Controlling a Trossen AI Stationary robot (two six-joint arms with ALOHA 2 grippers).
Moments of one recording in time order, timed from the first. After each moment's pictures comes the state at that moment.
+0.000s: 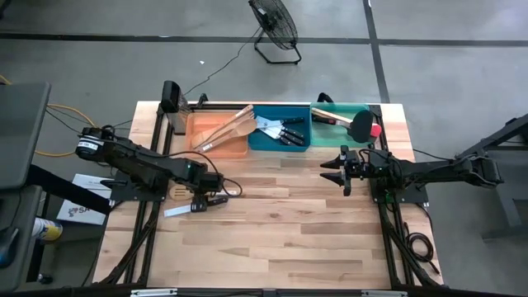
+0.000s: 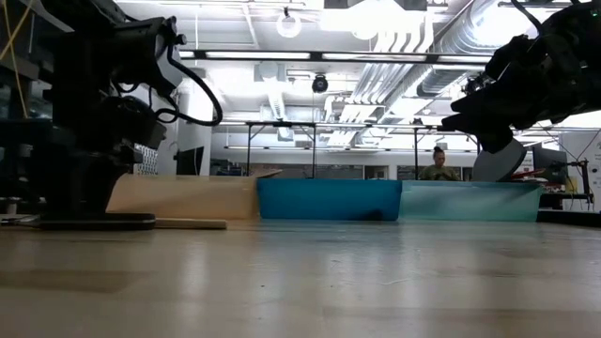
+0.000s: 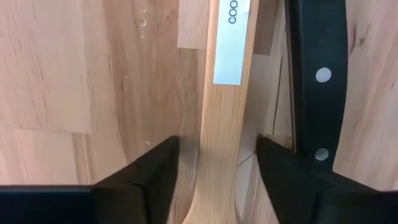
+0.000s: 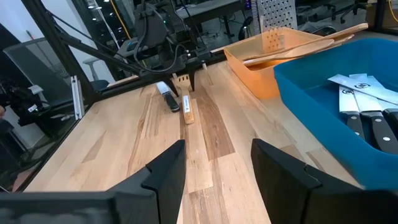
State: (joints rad) left arm -0.10 1.44 0.60 -0.65 -0.05 -0.18; right arm -0.13 0.54 0.01 0.39 -0.08 0.29
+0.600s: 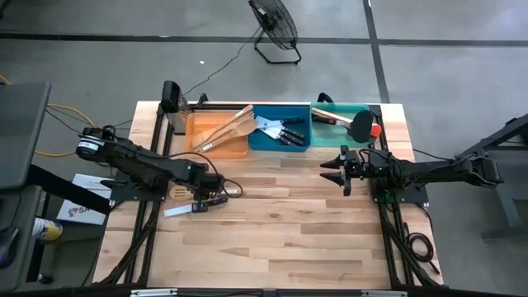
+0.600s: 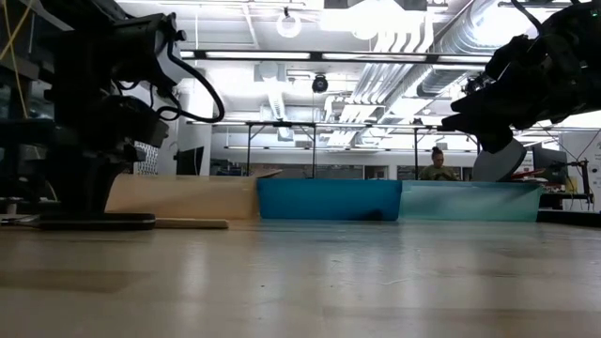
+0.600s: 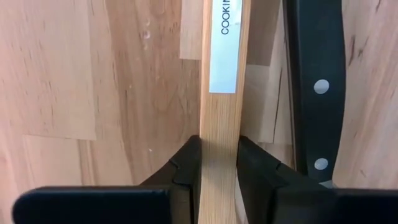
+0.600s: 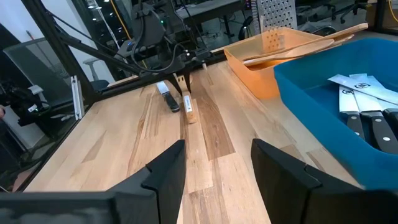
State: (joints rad) left arm -0.12 1.45 0.60 -0.63 -0.07 -0.19; right arm -0.13 0.54 0.01 0.39 -0.08 0.29
